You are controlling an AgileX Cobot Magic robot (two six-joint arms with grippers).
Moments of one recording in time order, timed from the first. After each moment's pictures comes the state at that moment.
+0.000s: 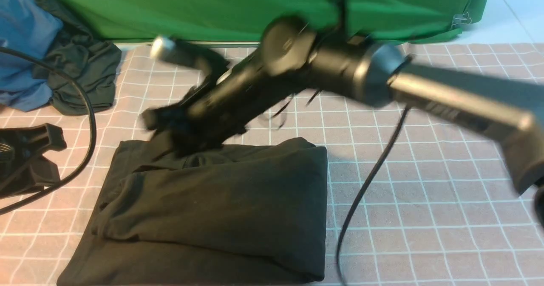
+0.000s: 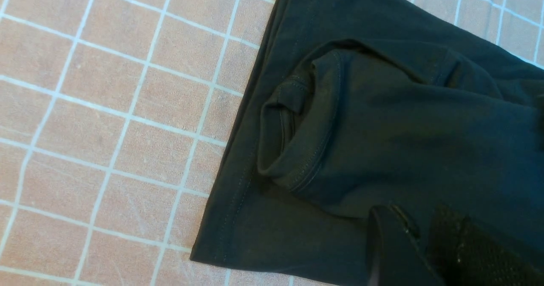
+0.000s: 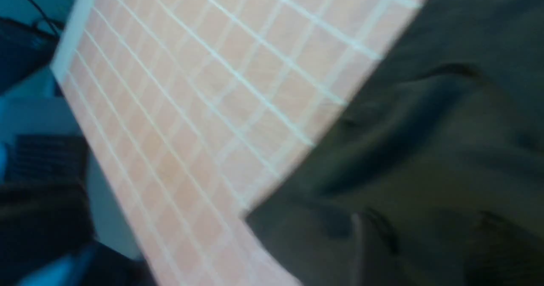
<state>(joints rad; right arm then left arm) 0.69 2.14 -1.89 0.75 0.86 -0.17 0.09 0.97 -0.87 -0.14 0.98 -0.22</state>
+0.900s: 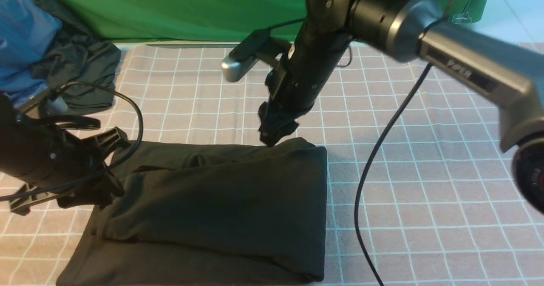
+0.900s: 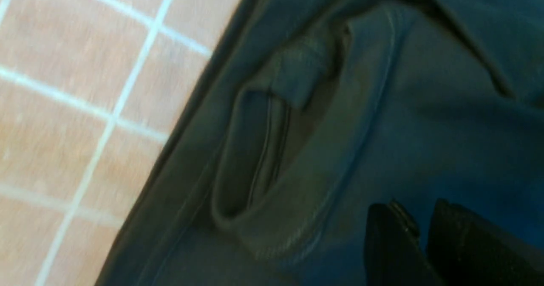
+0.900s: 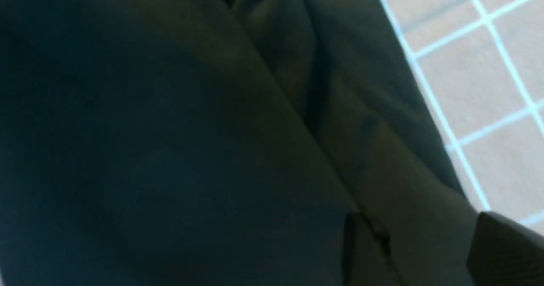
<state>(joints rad) 0.58 2.26 -2.08 0.28 1.14 -0.53 0.09 1.44 -0.87 -0.35 0.80 -0.20</state>
